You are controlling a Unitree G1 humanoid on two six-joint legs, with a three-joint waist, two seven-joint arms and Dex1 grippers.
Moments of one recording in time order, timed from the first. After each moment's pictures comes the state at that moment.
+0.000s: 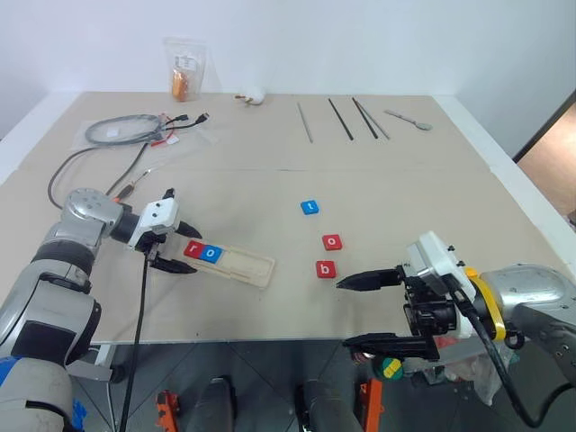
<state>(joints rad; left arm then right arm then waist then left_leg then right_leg) -1.03 0.73 -0.44 1.21 -0.21 -0.43 -1.61 -0.15 -1.00 -0.16 -0.67 0.96 0.82 1.04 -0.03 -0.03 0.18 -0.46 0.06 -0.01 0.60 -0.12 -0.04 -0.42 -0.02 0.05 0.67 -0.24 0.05</state>
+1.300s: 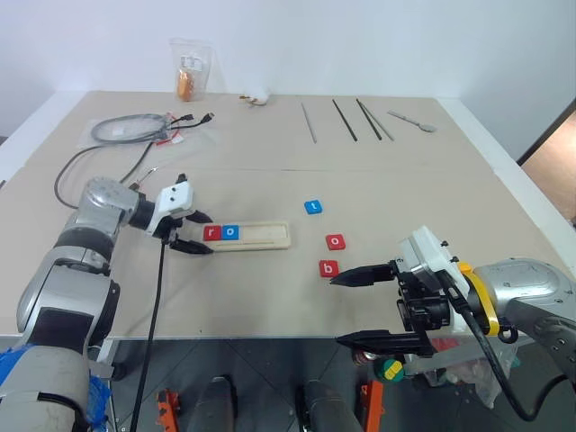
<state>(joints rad) -1.14 0.61 -0.25 1.29 0.00 -0.40 -1.51 -0.22 -0.99 -0.12 -0.67 0.97 0.82 1.00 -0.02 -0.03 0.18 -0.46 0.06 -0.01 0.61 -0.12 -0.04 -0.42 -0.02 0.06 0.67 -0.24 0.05</state>
